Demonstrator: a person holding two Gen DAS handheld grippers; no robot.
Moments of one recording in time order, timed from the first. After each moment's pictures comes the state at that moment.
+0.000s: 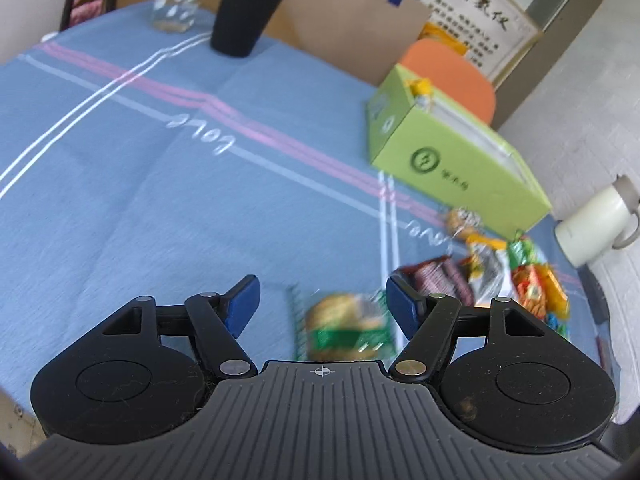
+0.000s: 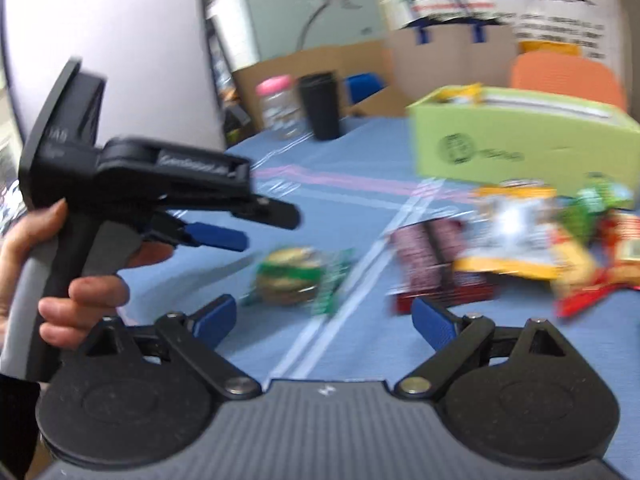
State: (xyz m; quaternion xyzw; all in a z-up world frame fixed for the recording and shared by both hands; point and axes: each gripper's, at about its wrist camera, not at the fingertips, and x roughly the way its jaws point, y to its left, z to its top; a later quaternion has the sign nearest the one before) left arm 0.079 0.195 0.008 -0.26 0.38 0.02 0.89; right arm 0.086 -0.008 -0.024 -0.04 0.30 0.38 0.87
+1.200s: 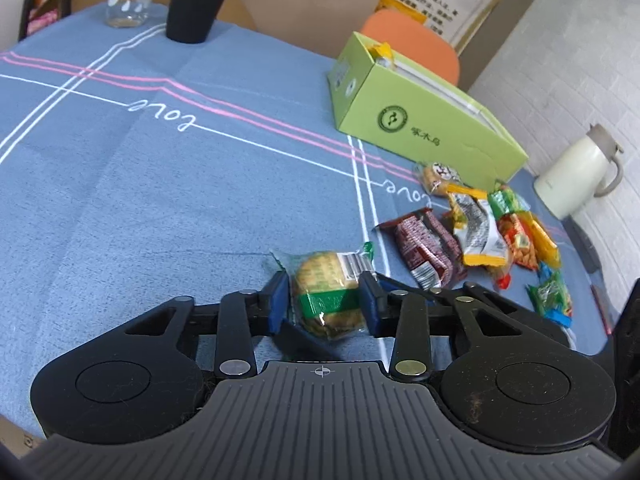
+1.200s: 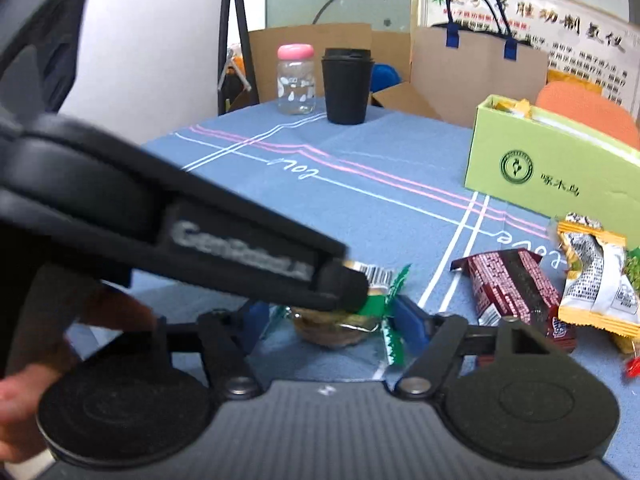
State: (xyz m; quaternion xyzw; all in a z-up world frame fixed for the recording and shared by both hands) left arm 0.079 0.179 -0.005 -0.23 0.38 -0.05 0.90; right arm 0.099 0.052 -0.036 -0.09 0.29 0.34 0.89
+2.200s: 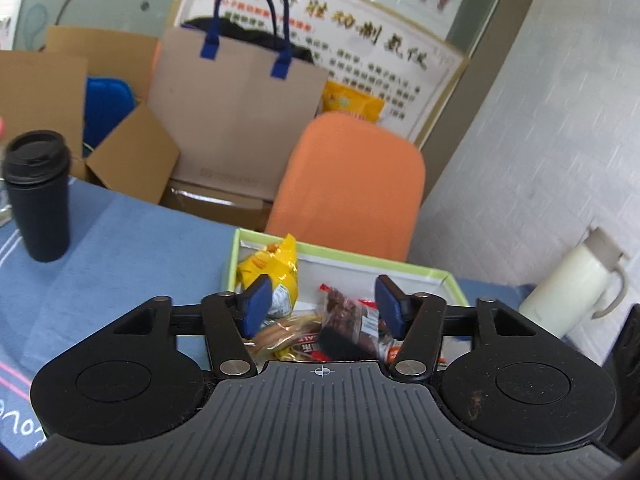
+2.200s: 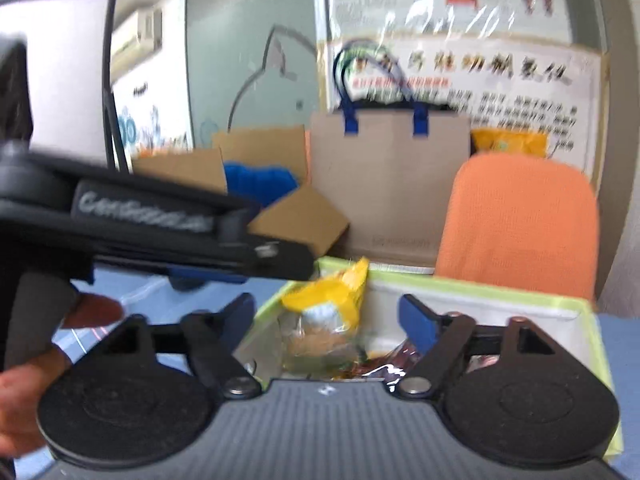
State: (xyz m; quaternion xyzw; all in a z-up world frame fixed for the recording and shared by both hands) left arm 0.294 0.129 0.108 -0.19 0.27 -0.05 0.94; right arm 0.313 -0.044 0.072 -0.02 0.18 0.30 0.94
